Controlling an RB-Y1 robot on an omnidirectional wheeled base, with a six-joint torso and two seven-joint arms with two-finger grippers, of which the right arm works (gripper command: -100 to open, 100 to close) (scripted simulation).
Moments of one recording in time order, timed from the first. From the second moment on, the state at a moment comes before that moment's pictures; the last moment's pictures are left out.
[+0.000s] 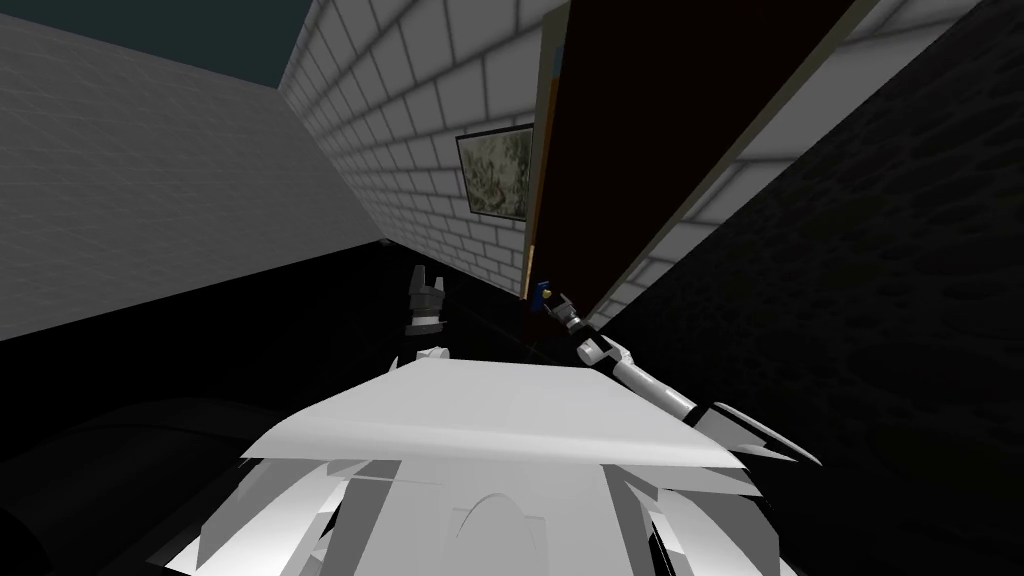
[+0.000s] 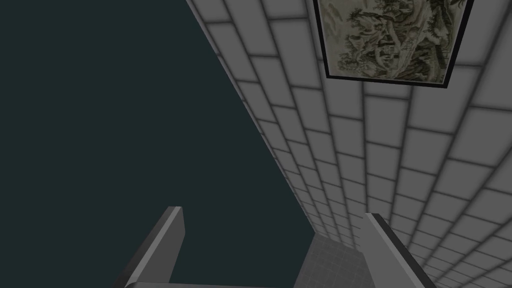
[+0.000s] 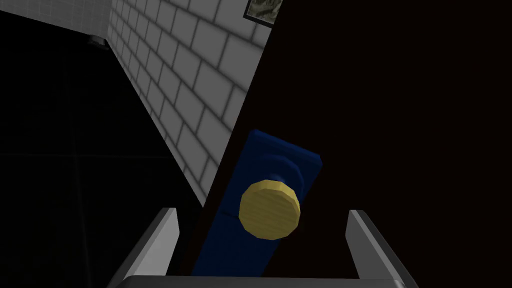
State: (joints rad) arm -0.07 -0.76 0.64 -1.43 -0.61 -0.47 -1.29
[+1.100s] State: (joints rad) arm 0.06 -0.84 0.75 -1.48 -0.69 -0.65 -1.55
